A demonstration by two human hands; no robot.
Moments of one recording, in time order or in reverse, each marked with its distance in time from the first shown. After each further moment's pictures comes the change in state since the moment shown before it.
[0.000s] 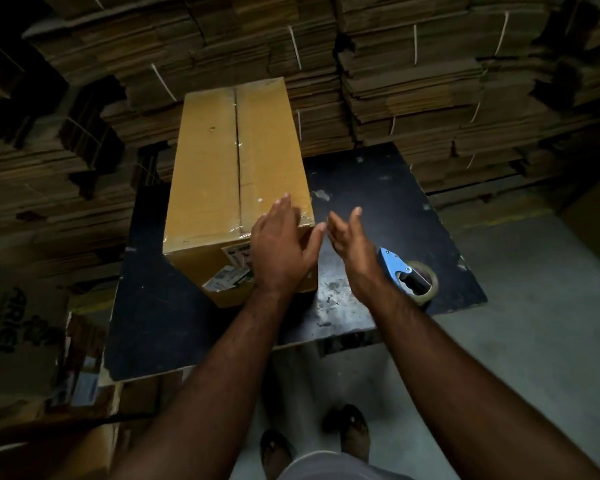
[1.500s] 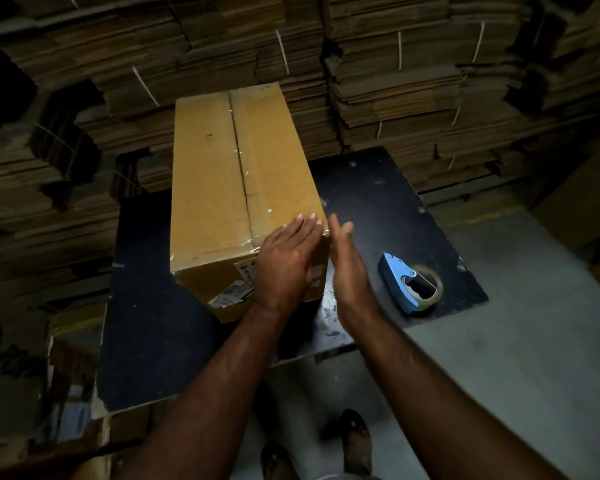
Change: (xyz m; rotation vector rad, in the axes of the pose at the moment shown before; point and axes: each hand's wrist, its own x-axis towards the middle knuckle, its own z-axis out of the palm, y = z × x) left_hand 0.006 -0.039 -0.003 -0.011 -0.095 0.375; right_hand -0.019 0.004 0.059 0.052 0.211 -0.153
